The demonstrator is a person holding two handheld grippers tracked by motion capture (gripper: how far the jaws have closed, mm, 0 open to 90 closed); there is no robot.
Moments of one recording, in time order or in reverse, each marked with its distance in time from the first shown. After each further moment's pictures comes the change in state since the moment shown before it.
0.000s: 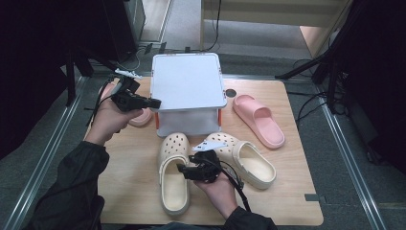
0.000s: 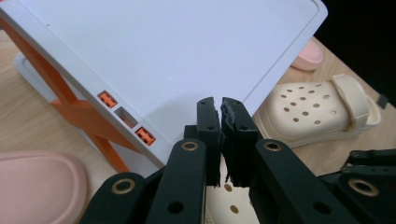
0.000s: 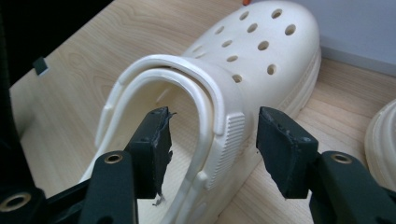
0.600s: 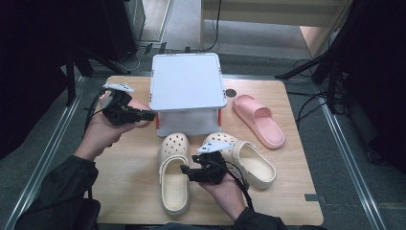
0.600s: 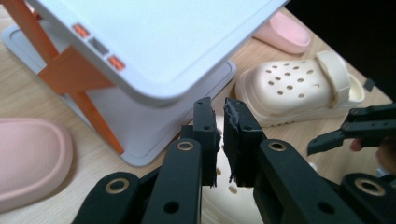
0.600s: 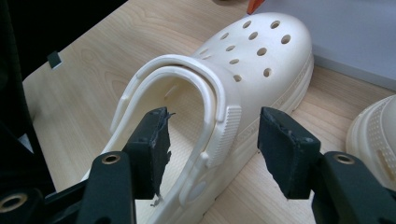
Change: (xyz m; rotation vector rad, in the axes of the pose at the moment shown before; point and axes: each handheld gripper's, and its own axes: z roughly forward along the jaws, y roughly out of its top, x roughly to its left) left arm -0.015 -0.031 -0.018 0.007 0.003 0.017; right arm 0.000 0.001 -0.021 -0.014 0.021 -0.047
